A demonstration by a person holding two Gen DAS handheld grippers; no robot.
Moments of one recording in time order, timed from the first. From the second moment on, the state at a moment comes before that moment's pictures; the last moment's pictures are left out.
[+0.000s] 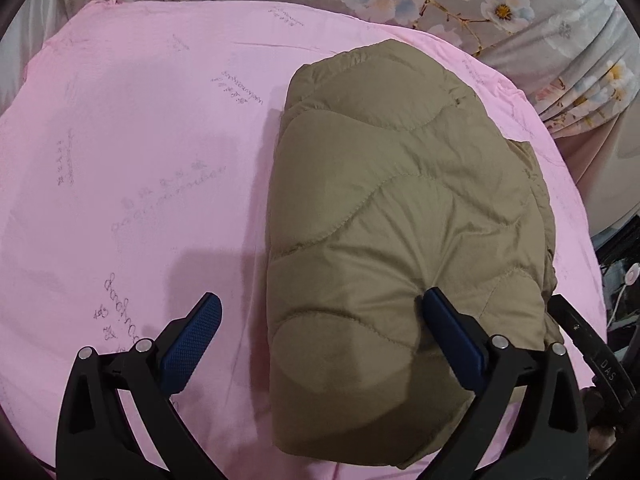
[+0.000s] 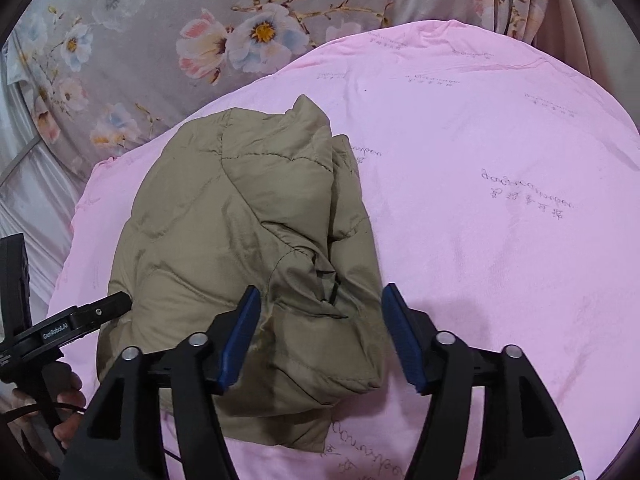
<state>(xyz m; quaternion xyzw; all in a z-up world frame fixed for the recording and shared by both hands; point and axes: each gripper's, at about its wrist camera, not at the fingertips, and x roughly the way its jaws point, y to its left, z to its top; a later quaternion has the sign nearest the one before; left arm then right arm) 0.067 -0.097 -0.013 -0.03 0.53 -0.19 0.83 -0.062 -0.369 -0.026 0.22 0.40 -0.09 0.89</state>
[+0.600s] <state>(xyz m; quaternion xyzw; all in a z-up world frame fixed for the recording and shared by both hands) 0.095 -0.098 -0.049 -0.16 0.58 -0.30 0.74 -0.038 -0.402 -0.091 0.44 0.44 0.11 0.78</state>
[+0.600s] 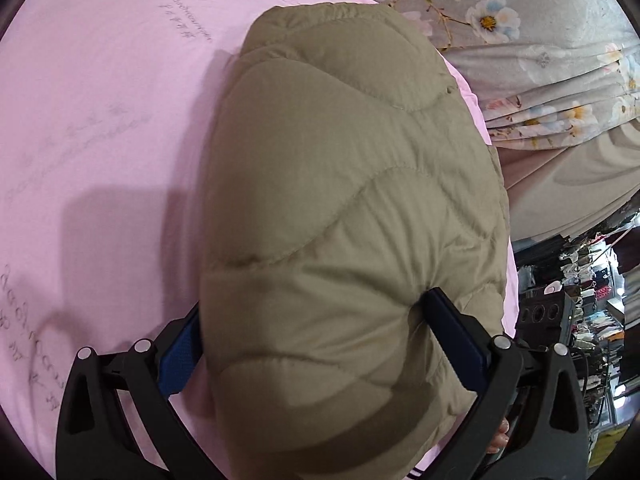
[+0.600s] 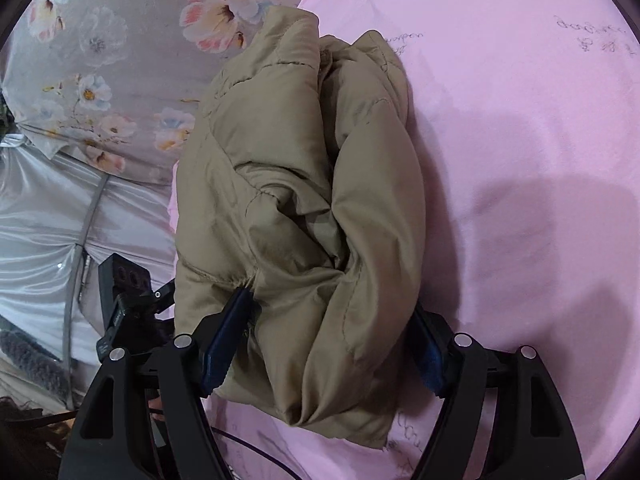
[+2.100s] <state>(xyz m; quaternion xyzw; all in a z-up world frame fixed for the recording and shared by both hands) 0.200 -0.011 0.143 -0.05 0.19 -0.31 0.93 0.129 -0.238 0.120 0.16 0.16 0.11 0.97</state>
